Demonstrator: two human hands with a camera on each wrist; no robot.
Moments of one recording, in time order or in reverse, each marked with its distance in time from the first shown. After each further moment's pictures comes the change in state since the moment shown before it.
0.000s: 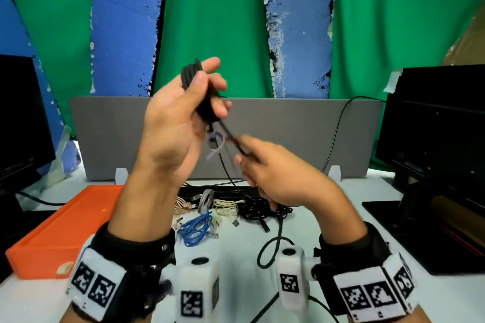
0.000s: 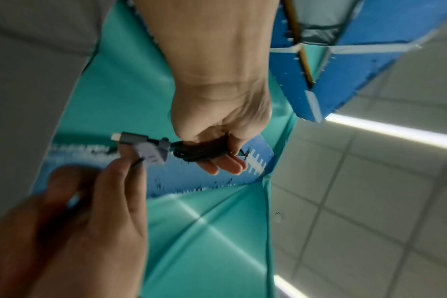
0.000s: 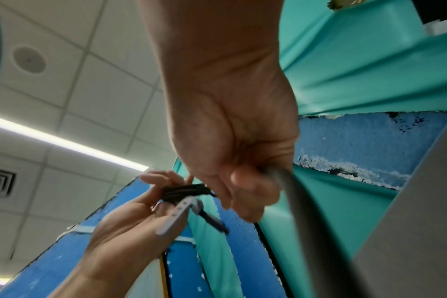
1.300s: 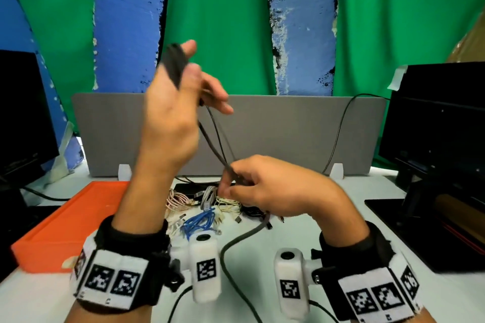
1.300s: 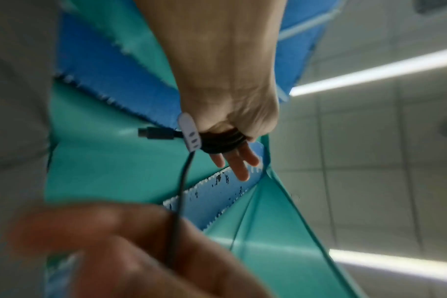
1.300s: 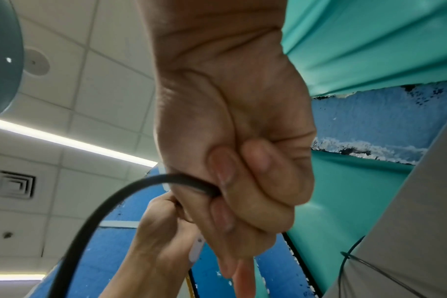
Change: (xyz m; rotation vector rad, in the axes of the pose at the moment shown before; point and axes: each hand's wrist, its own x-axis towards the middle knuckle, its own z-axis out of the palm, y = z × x) left_hand 0.002 -0.002 -0.012 0.389 0.069 0.293; right_hand -0.004 -0.017 0.007 -0.151 -0.250 -0.028
